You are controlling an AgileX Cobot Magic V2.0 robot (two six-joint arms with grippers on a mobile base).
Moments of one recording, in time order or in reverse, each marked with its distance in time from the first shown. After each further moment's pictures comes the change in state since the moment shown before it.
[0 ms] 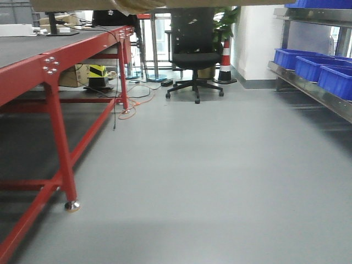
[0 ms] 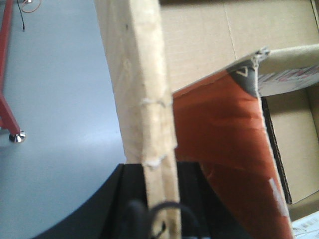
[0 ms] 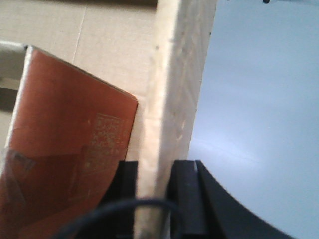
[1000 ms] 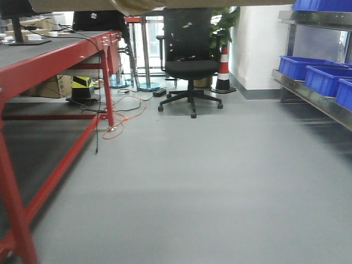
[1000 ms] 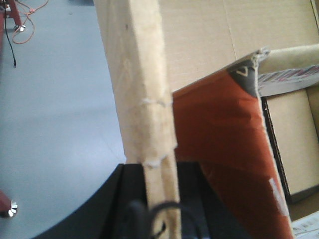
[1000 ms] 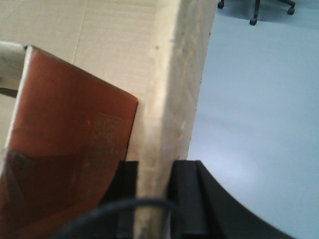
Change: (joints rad) left arm 0.000 0.000 0.000 0.000 0.000 0.000; right arm 0.000 0.000 0.000 0.000 0.000 0.000
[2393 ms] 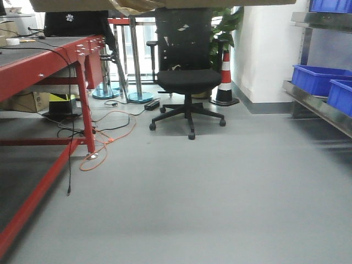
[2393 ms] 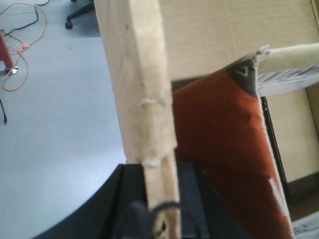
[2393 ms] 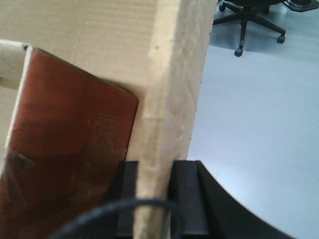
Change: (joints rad) left arm 0.000 0.000 0.000 0.000 0.000 0.000; right arm 0.000 0.000 0.000 0.000 0.000 0.000
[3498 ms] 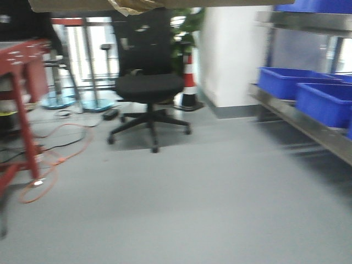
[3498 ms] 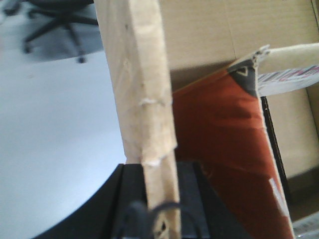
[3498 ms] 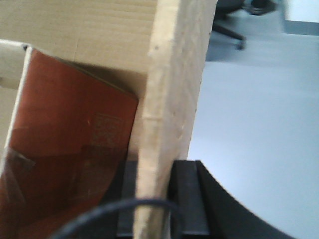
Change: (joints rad) left arm 0.000 0.000 0.000 0.004 0.000 0.000; right arm 0.000 0.000 0.000 0.002 -0.002 0.000
